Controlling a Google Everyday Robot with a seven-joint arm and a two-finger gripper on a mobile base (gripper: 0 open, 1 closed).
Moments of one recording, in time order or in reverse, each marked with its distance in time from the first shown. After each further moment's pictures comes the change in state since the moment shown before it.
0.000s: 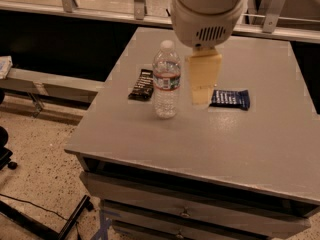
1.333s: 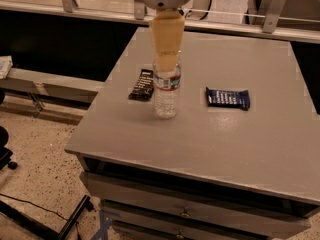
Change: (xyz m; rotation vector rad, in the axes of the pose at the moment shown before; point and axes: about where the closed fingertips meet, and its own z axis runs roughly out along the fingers) arm -0.052 -0.056 -0.017 0.043 -0.109 -0.043
